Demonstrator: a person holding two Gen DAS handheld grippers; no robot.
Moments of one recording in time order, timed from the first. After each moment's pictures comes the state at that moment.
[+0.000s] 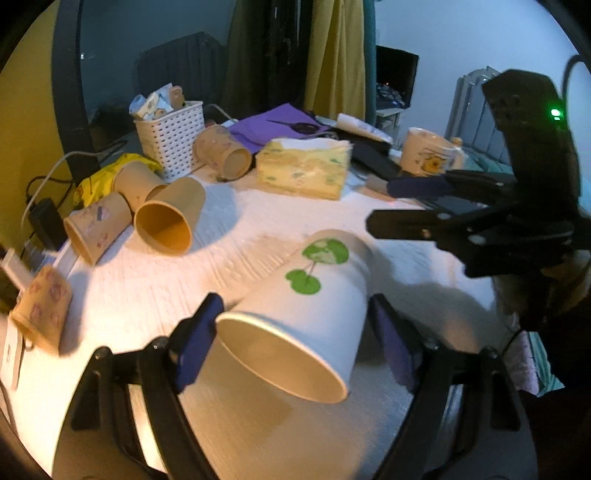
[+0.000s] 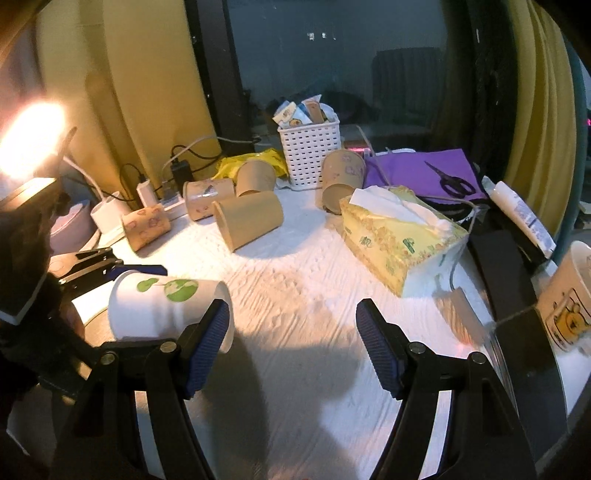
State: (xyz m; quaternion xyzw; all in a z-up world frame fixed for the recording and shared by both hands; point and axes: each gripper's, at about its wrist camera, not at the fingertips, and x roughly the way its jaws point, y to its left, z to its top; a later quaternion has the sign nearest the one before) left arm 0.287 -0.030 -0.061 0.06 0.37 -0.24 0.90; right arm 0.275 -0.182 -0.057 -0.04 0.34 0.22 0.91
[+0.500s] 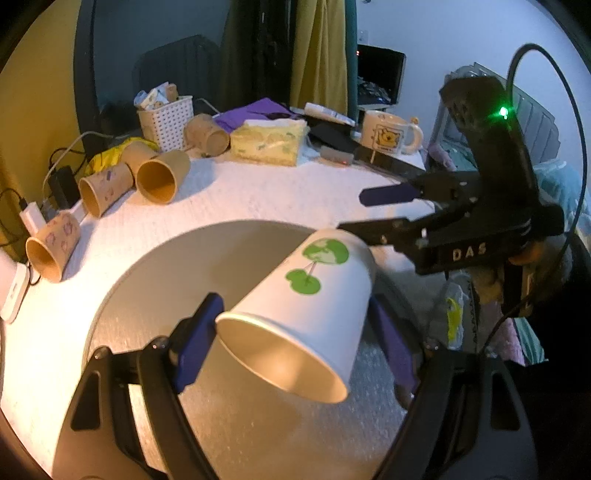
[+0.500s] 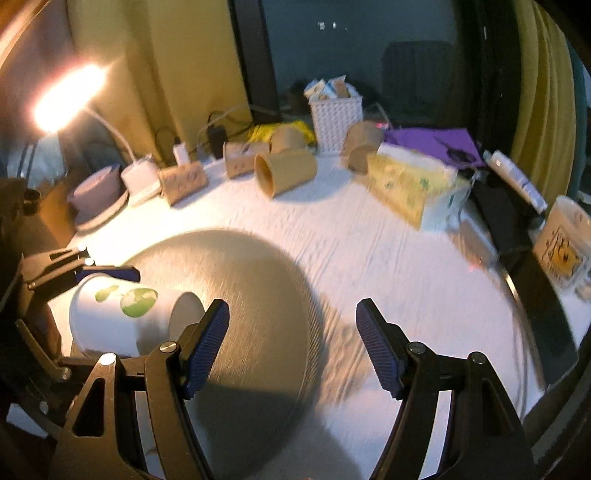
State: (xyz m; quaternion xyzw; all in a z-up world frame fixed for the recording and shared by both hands) left arm 0.184 -0.030 -0.070 0.06 0.37 -0.25 0.89; right arm 0.197 -0.175 -0.081 -0.06 0.37 0.24 0.90
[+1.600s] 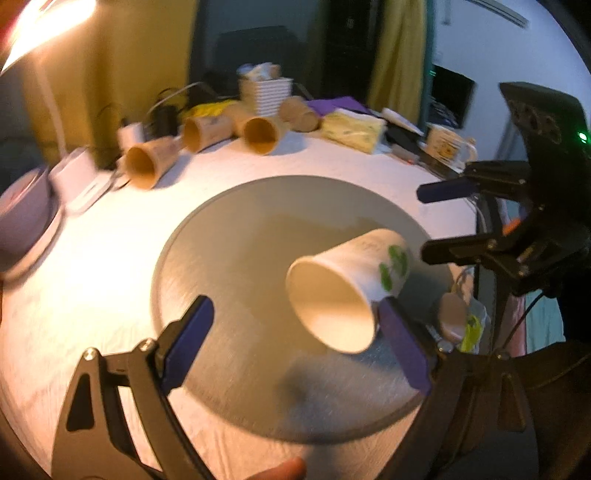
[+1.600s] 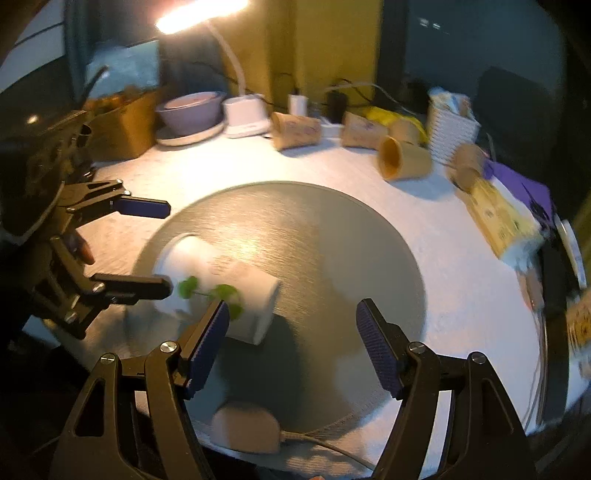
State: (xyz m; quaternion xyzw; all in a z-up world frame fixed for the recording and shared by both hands) left arm 0.107 0.050 -0.075 -0.02 0.38 -0.11 0.92; right arm 0.136 -0.100 -0.063 -0.21 0.37 0.39 0.82
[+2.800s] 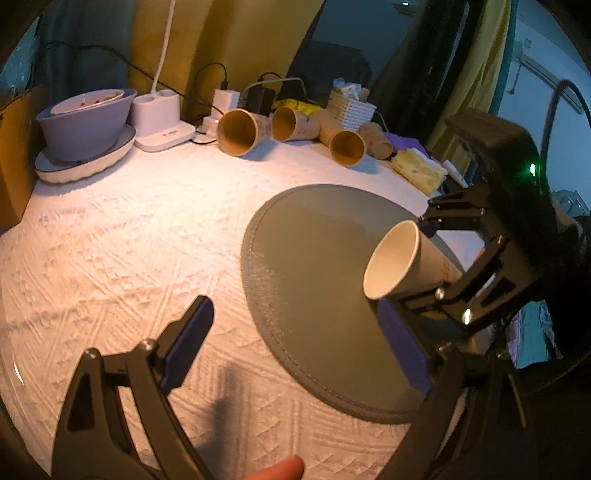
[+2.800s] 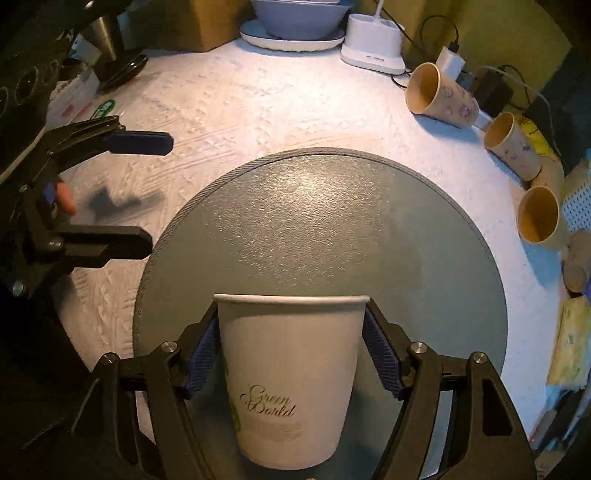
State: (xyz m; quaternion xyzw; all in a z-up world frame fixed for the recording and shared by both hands) left arm 0.085 0.130 -0.091 -0.15 0.36 -0.03 0.92; right arm 0.161 0.035 -0.114 -0.37 0.46 0.45 0.67
